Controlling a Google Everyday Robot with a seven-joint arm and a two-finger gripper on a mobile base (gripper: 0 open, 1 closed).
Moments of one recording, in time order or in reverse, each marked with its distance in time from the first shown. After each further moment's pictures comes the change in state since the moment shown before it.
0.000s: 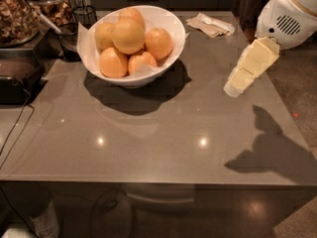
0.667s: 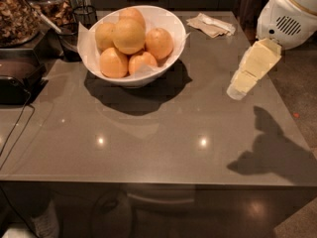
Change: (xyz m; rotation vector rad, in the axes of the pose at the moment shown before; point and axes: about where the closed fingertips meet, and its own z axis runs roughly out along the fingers) arm 0.008 0.002 -0.004 0.006 0.054 -0.021
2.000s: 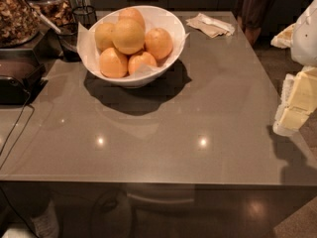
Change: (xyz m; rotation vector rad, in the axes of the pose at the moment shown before) arm 0.052 0.038 -0.026 0.052 0.065 -0.302
